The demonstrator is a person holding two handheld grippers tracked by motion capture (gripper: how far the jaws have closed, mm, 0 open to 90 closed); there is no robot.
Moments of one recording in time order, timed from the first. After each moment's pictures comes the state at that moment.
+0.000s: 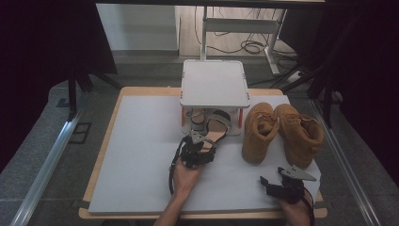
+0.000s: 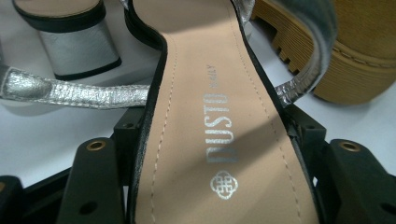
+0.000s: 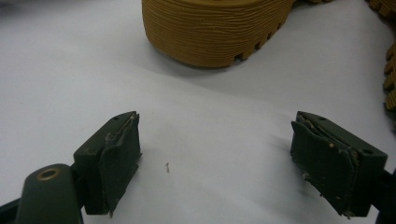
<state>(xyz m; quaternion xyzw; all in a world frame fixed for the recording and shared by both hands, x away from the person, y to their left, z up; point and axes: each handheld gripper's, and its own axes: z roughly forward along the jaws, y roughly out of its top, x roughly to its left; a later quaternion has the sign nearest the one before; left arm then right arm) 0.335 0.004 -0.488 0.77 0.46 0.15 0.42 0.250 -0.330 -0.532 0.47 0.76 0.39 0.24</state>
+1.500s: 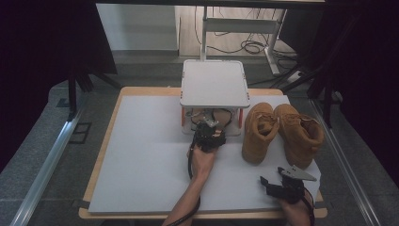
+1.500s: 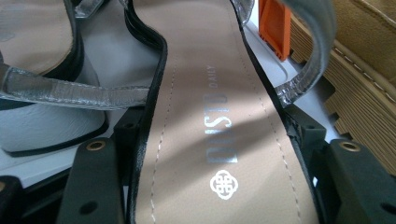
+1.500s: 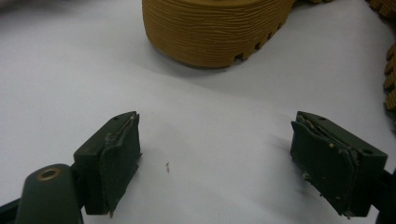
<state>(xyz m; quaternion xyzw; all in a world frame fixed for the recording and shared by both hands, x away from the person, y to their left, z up) 0.399 -0.044 -0.504 0.74 0.51 0.17 0.40 0.250 -0.330 -0.532 0.47 0.76 0.39 0.24</state>
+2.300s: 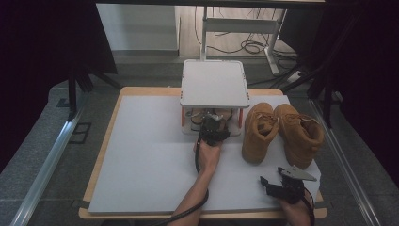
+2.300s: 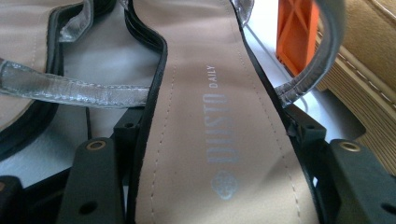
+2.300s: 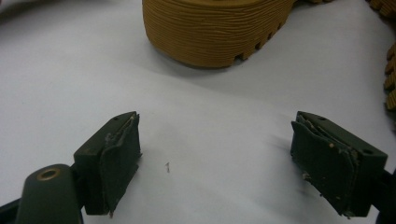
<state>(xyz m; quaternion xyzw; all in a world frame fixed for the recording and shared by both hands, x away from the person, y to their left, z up) 0.425 -0.062 -0.506 0.73 0.53 0.19 0.38 0.250 -0.330 -0.532 0.47 0.76 0.39 0.24</state>
